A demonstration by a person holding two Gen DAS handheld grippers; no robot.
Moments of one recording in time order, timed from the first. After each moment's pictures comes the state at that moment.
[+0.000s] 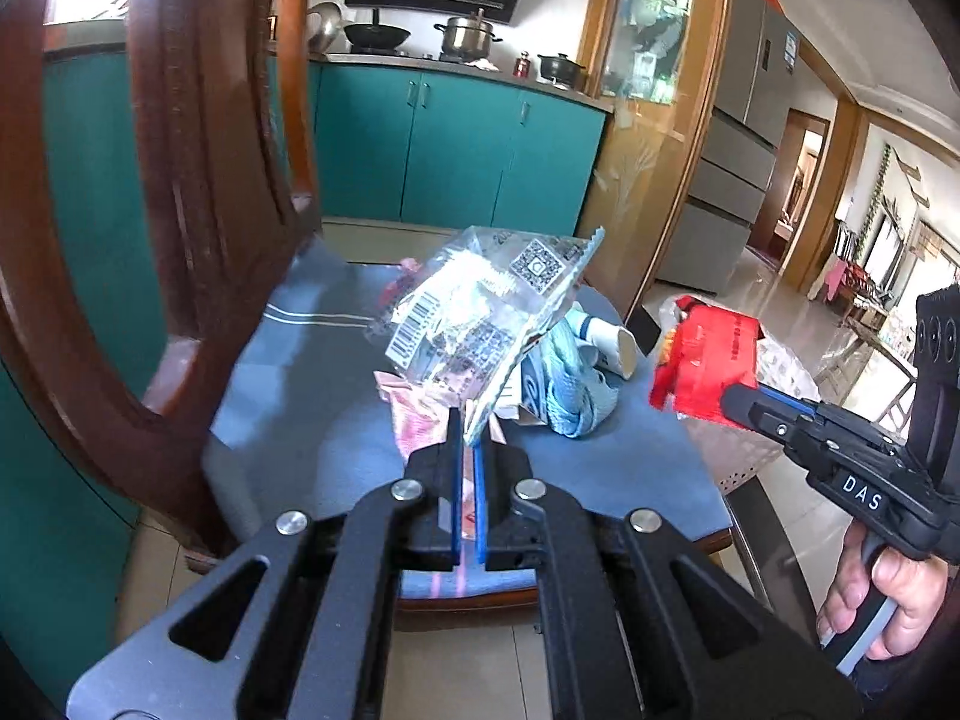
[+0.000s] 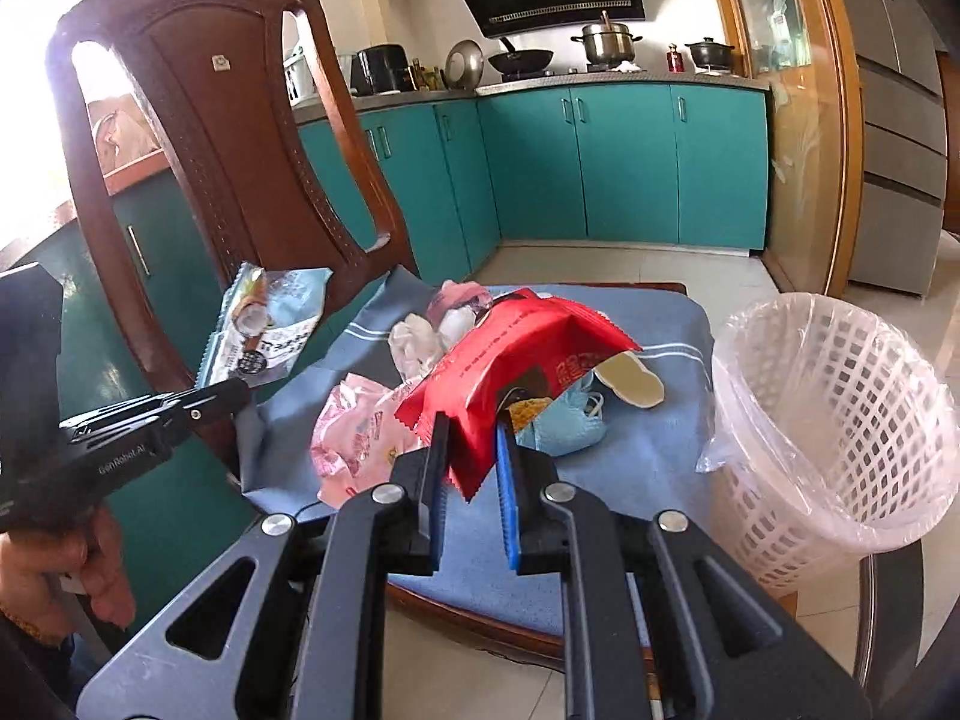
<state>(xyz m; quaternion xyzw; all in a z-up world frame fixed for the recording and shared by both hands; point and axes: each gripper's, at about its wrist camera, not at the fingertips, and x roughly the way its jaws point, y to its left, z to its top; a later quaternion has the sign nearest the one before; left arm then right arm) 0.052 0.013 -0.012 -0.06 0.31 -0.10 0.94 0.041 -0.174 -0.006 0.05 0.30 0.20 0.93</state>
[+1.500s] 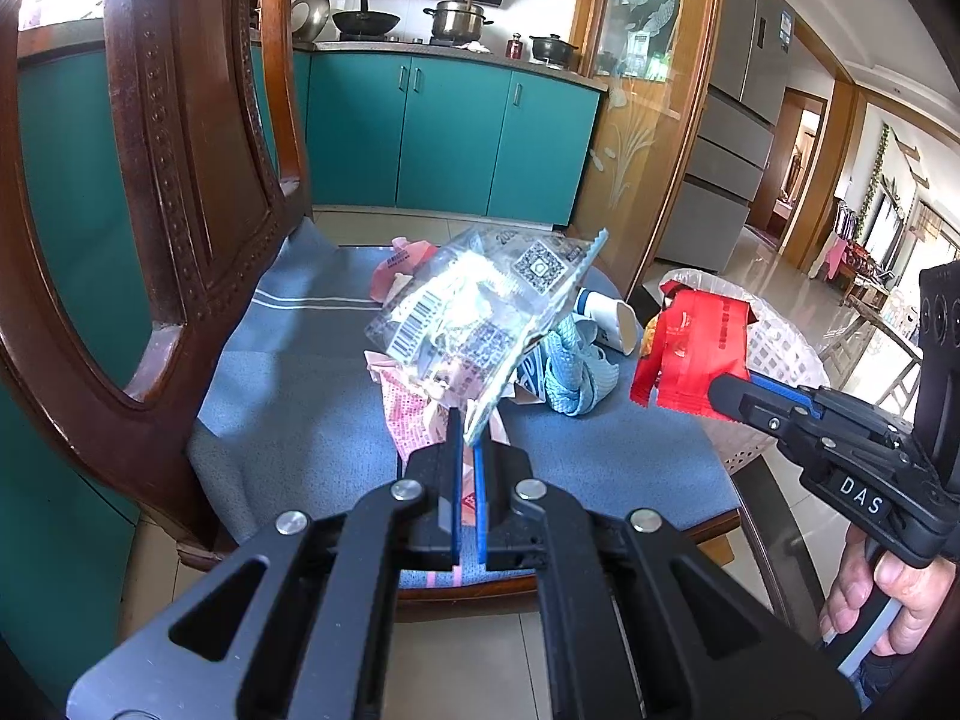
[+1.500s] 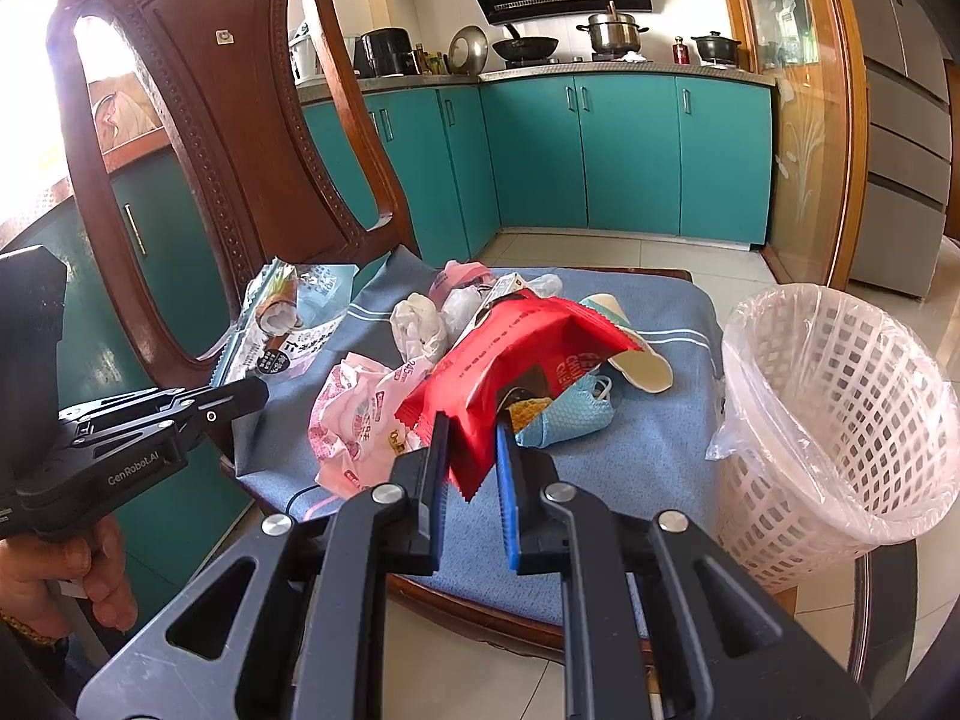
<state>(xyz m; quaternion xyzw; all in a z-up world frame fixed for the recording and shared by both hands) 0.047 0.004 -0.012 -0.04 0.32 -0.10 0.94 0.042 -0.164 -0.010 0.04 0.31 0.20 0.93</state>
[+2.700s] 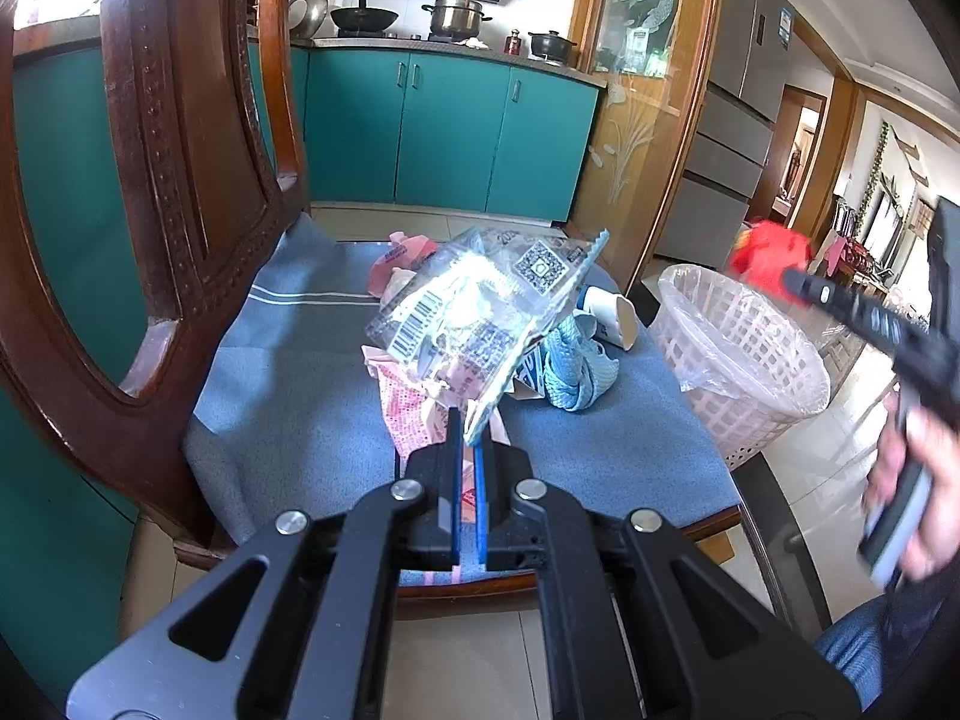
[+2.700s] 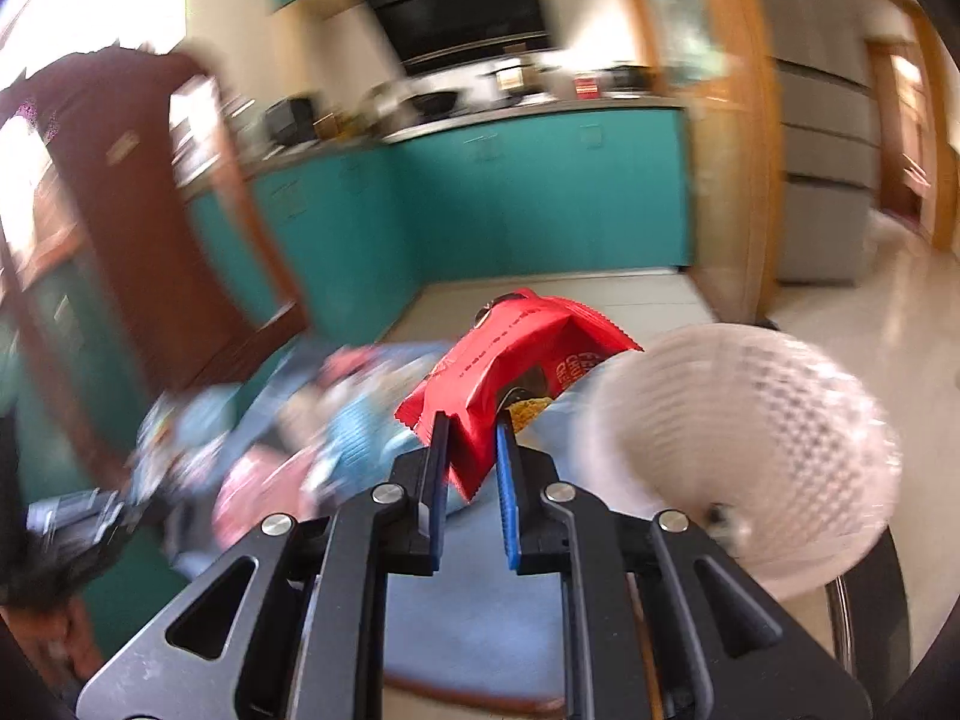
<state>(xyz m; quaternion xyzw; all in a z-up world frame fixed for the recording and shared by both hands) 0.049 0.002 -0.017 -0.04 0.33 -0.10 0.94 0.074 -0.281 0.014 0.13 0.26 0.06 0.96</state>
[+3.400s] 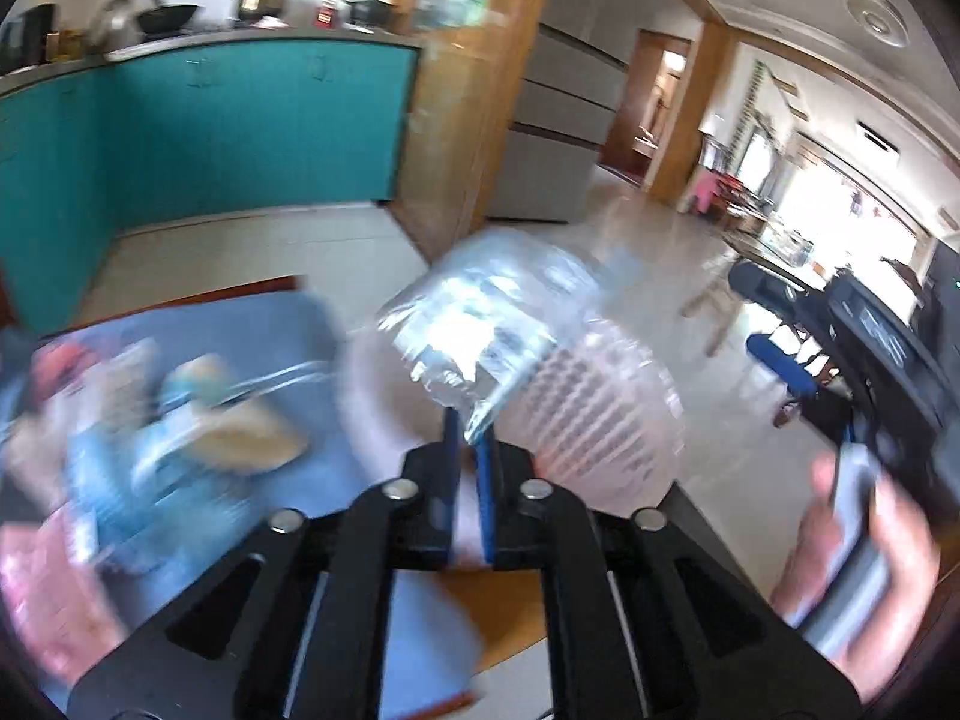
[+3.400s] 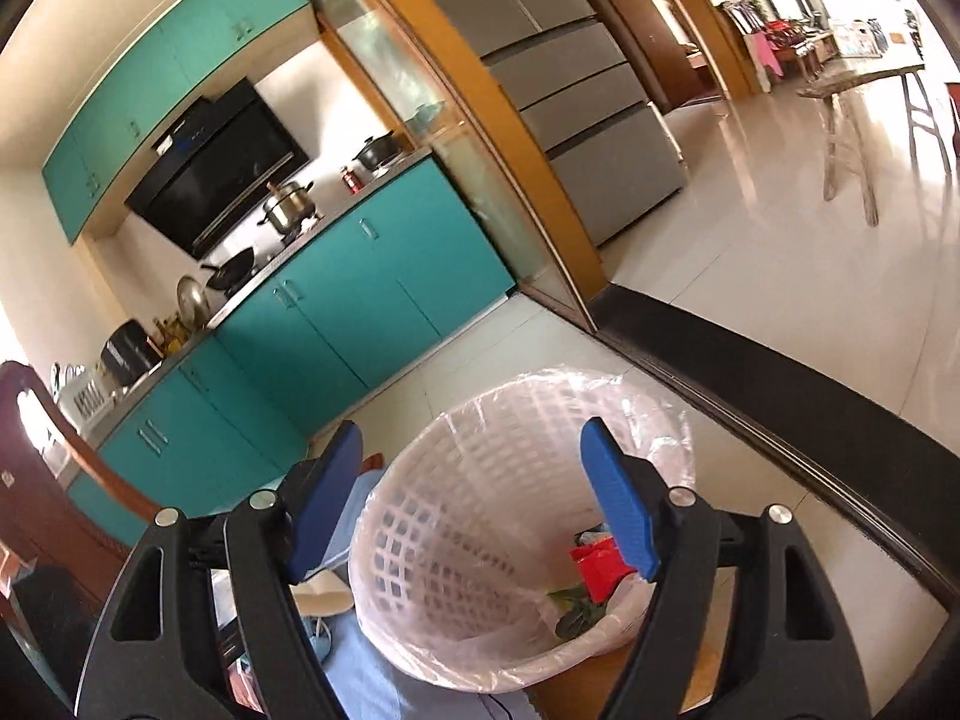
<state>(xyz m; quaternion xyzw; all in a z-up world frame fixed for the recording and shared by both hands) 0.145 -0.249 0.011 -0.01 0.35 -0.29 0.89 0.041 -0.438 0.007 0.32 0.18 -0.11 0.92</state>
